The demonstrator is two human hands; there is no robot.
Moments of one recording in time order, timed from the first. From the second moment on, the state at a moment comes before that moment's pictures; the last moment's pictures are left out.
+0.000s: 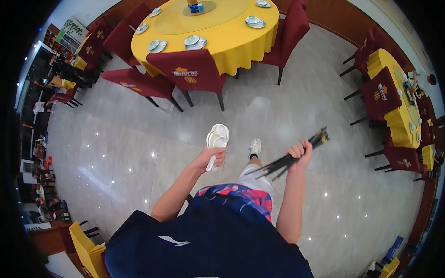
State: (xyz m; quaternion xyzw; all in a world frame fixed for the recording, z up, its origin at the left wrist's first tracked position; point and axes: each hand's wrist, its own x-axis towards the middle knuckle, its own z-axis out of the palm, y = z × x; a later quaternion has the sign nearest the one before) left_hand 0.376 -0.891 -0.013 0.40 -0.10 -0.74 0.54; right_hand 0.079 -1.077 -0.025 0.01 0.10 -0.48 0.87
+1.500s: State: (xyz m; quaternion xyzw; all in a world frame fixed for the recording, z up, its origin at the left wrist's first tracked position) left_hand 0.831 -1.636 -0.183 0.66 0.11 -0.48 0.57; right_hand 0.917 -1.865 -0.191 -0.98 -0.09 0.11 0.12
